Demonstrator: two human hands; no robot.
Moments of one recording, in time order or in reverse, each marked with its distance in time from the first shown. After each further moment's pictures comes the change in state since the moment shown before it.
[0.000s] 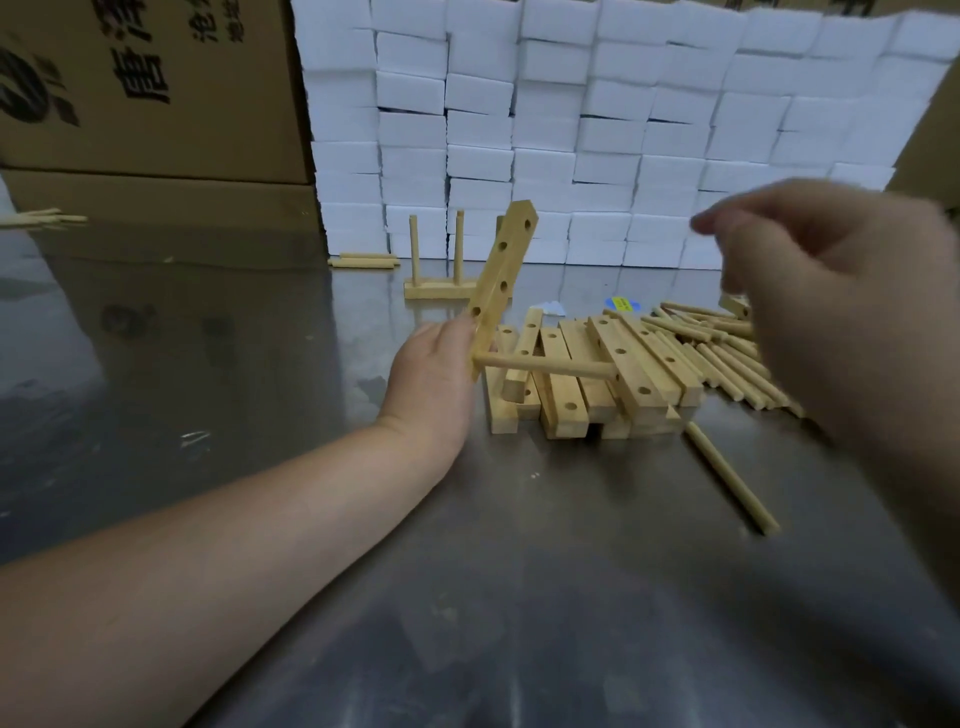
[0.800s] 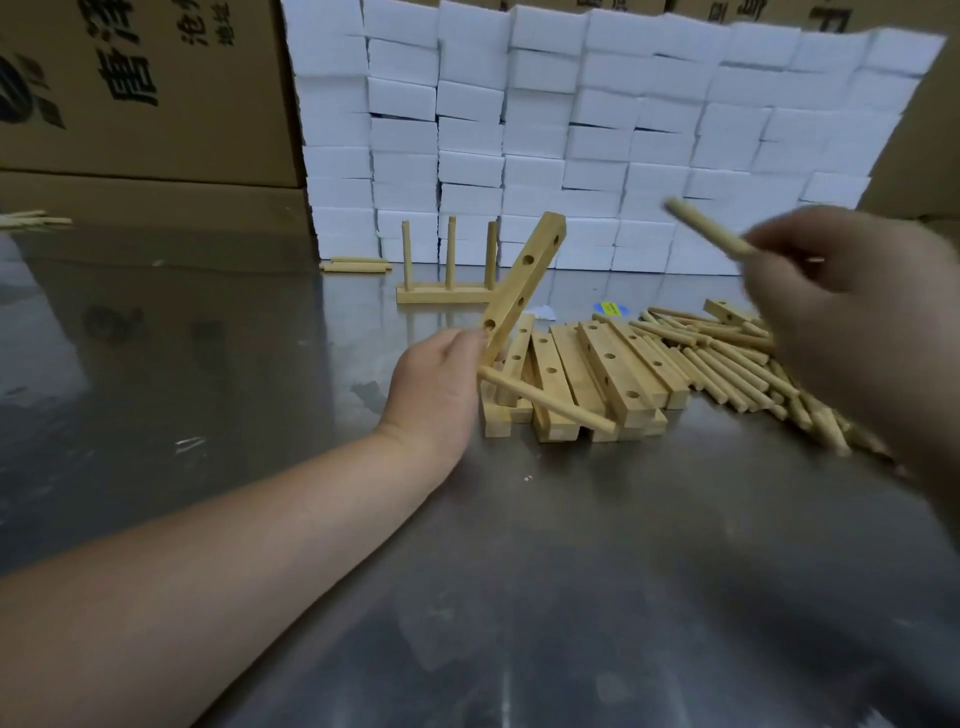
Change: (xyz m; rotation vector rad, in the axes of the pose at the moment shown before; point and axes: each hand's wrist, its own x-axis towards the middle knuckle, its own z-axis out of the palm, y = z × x) left_hand -0.010 0.009 0.001 -0.087 -0.091 -0.036; right_hand 0.011 0.032 -0.018 -0.307 -0.010 -0.014
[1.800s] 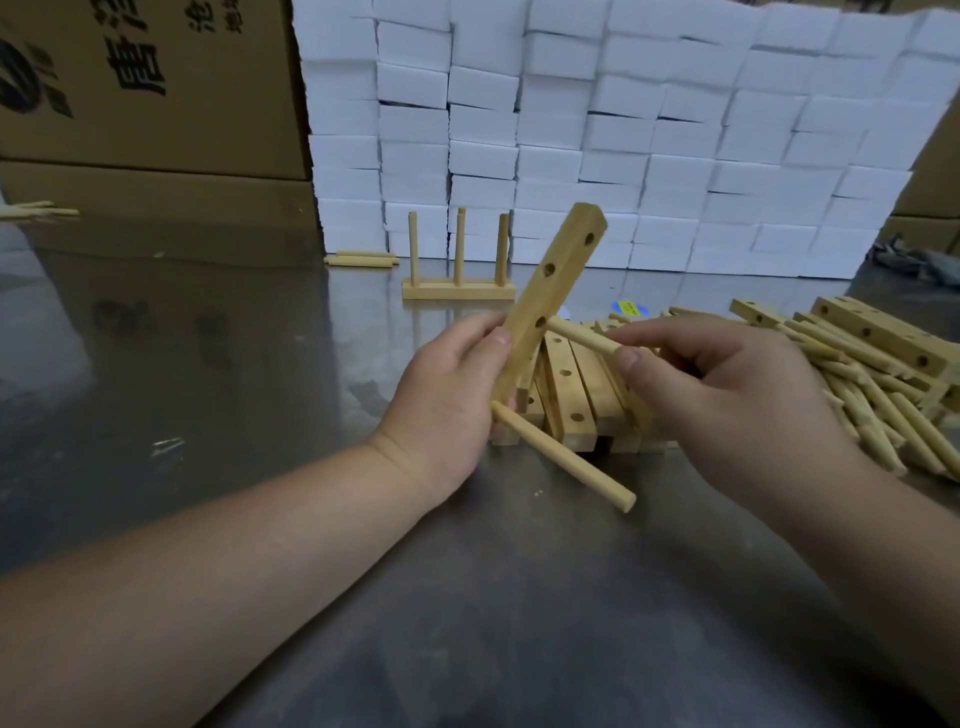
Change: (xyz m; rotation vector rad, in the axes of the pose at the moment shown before) left_hand -0.006 -0.001 -0.003 -0.116 -0.225 0.080; right_hand -0.033 -0.018 0.054 0.441 -0.264 0.078
